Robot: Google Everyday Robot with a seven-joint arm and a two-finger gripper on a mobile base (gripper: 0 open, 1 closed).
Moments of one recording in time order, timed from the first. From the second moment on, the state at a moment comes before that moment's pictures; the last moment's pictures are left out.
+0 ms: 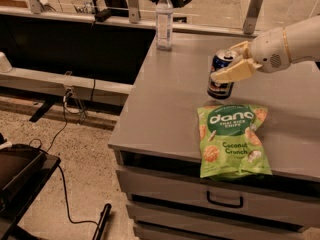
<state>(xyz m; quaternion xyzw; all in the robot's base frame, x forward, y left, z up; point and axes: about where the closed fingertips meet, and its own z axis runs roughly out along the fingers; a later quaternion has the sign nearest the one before) 0.612 -0.172 0.924 -0.52 0.70 0.23 0.42</state>
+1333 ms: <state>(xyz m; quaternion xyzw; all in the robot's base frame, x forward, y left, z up) 0.603 -0.147 0.903 -0.59 0.63 0.26 0.43</state>
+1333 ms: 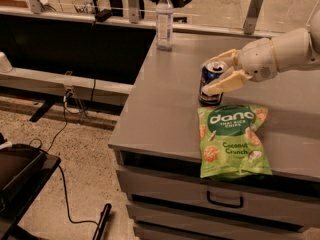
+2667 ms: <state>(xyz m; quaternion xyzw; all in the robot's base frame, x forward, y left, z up) 0.614 -0.186 0.924 -0.59 0.64 0.25 0.42</state>
